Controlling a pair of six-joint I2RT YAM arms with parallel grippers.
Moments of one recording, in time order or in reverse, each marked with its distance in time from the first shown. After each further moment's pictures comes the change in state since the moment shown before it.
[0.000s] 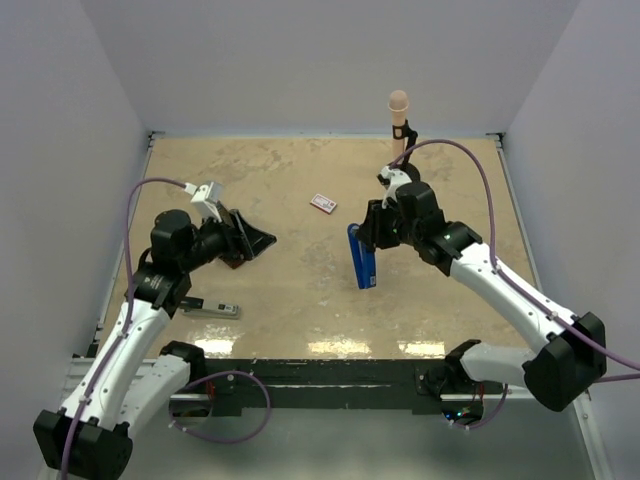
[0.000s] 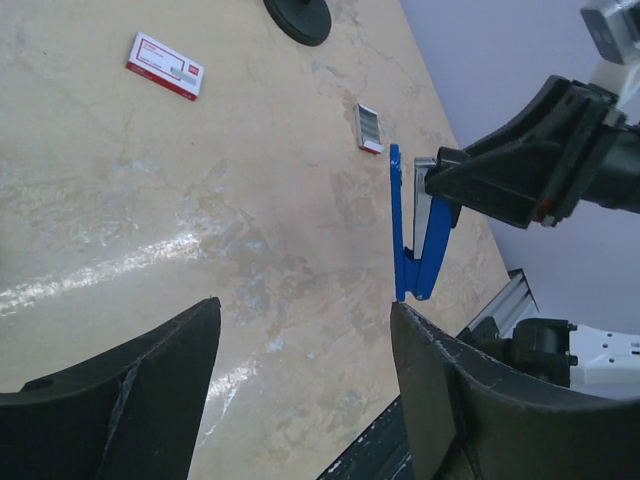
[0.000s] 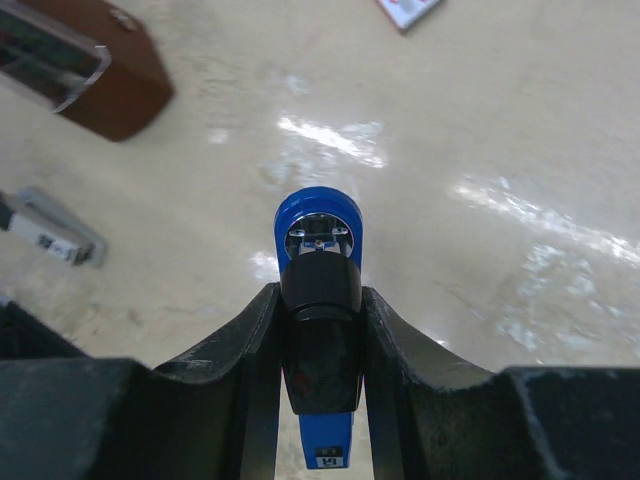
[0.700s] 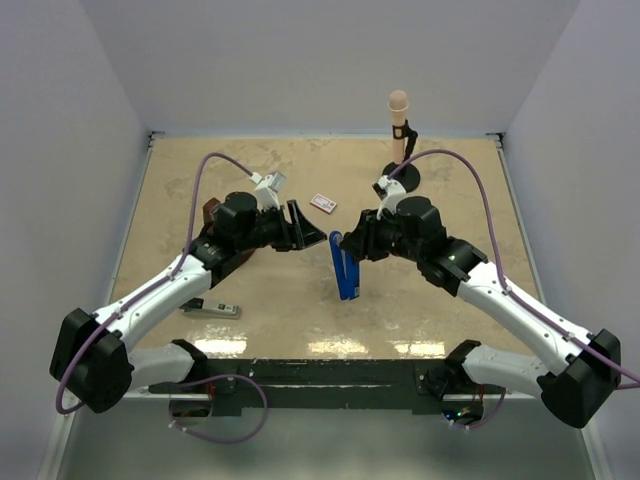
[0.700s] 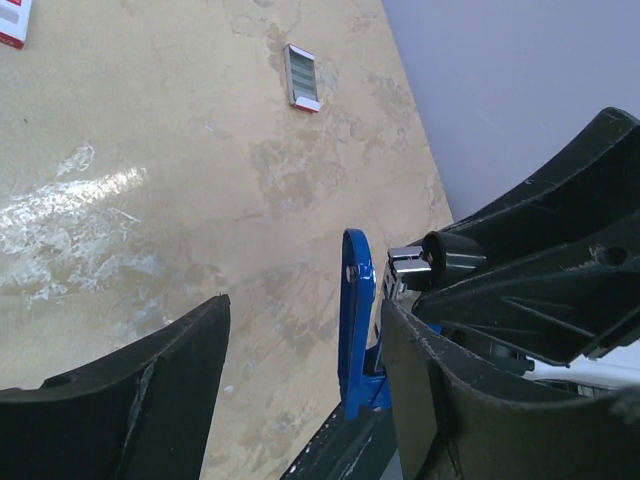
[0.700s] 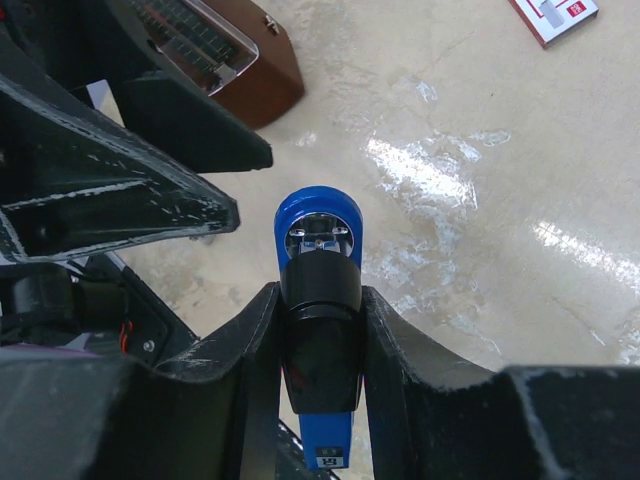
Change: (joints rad) left arm -0.313 0.422 0.102 0.264 -0.100 -0.183; right arm 0.131 -0.134 -0.083 0.135 -0.085 0.121
